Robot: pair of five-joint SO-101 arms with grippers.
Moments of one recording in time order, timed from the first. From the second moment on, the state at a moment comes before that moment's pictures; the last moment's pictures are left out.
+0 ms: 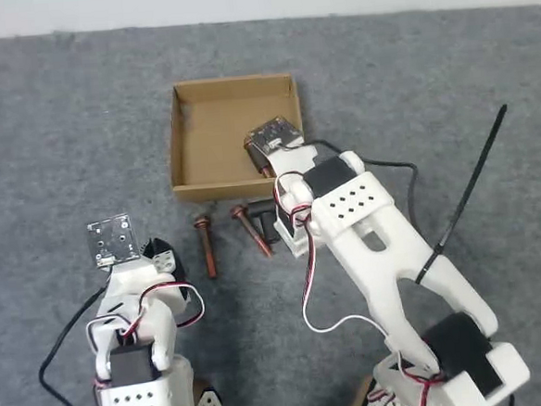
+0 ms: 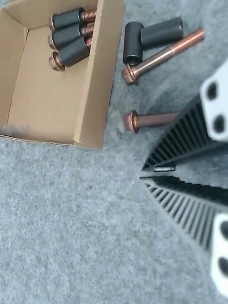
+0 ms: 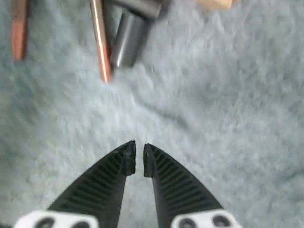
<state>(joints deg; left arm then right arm) -11.4 -103.2 97.3 58.5 12.1 -33.6 -9.0 21.2 78.0 0.7</state>
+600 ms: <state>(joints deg) -11.4 -103.2 97.3 58.5 10.0 -37.5 0.6 21.5 60.0 -6.3</state>
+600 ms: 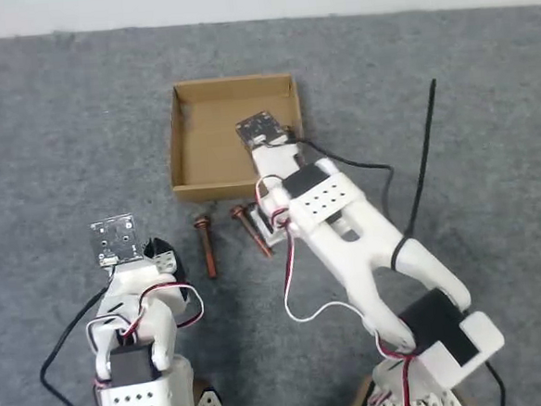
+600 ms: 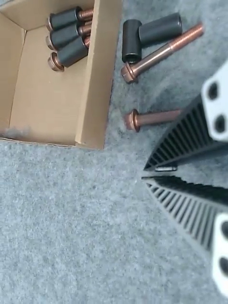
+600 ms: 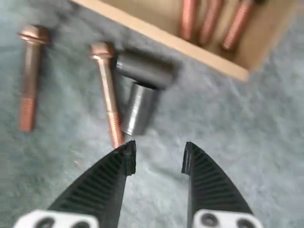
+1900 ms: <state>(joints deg) -11.4 -103.2 97.3 58.5 9.8 -39.4 12.7 21.4 50.8 -9.6</state>
